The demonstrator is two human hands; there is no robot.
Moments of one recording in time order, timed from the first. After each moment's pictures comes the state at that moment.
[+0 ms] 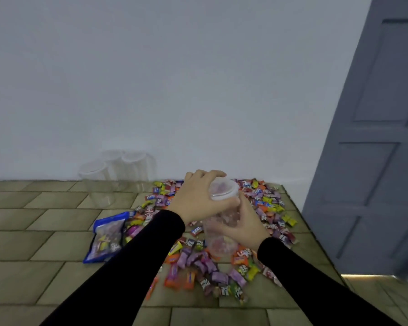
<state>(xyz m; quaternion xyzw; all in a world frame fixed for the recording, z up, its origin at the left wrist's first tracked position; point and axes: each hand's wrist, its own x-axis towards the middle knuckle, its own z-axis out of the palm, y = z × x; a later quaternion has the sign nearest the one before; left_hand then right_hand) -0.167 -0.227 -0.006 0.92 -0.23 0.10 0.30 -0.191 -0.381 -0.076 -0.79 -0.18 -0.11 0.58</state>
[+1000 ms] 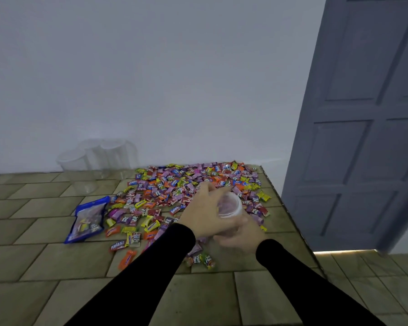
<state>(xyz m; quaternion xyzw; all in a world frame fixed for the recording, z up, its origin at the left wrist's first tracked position) -0.243 -0.316 -0.072 0.92 -0.25 0.00 0.31 -0.252 -0.469 -0.158 -0.84 -0.10 -0.02 0.54</state>
